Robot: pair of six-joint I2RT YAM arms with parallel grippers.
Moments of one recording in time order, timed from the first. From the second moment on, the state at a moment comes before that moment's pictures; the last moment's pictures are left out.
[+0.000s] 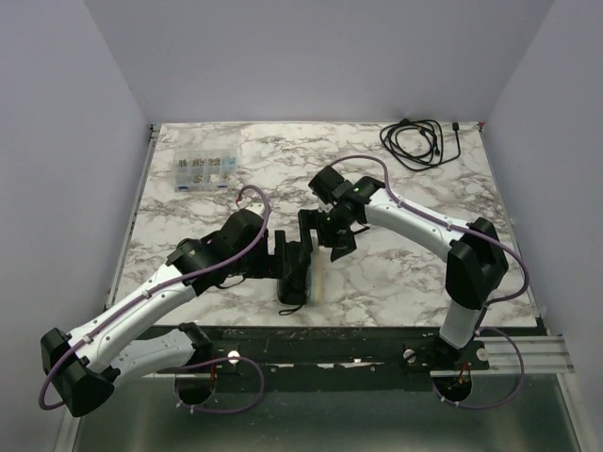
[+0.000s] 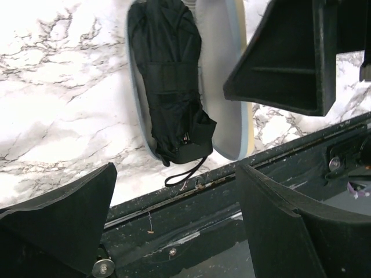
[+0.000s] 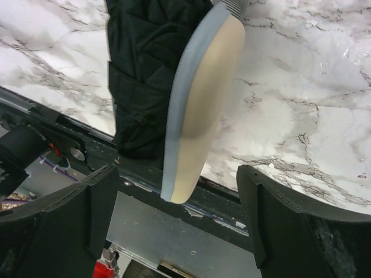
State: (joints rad) left arm -0.81 0.98 0.92 -0.80 -0.04 -0.67; right arm 0.79 1.79 1.51 -0.94 -0.24 0.64
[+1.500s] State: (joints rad) left arm -0.76 1.41 0.89 -0.60 0.09 -0.62; right arm 0.79 1.78 1.35 -0.92 -0.23 0.63
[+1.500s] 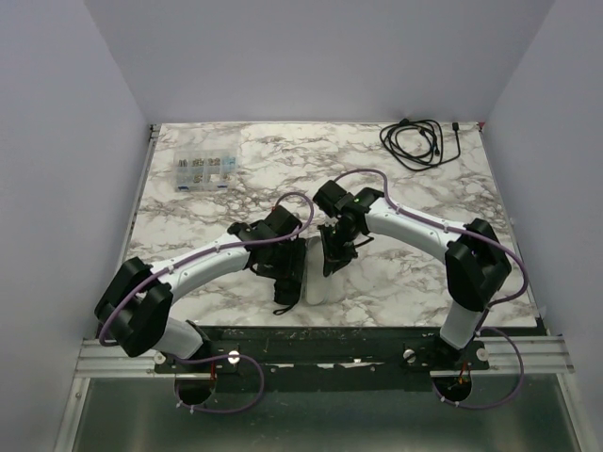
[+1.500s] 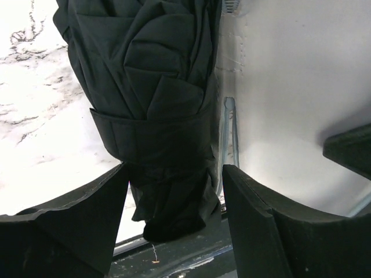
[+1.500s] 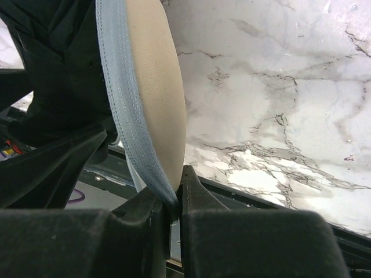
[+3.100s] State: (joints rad) left arm -0.72 0.95 1.21 -1.01 0.08 -0.63; right arm 0.55 1.94 1.87 -0.99 -0.25 0.54
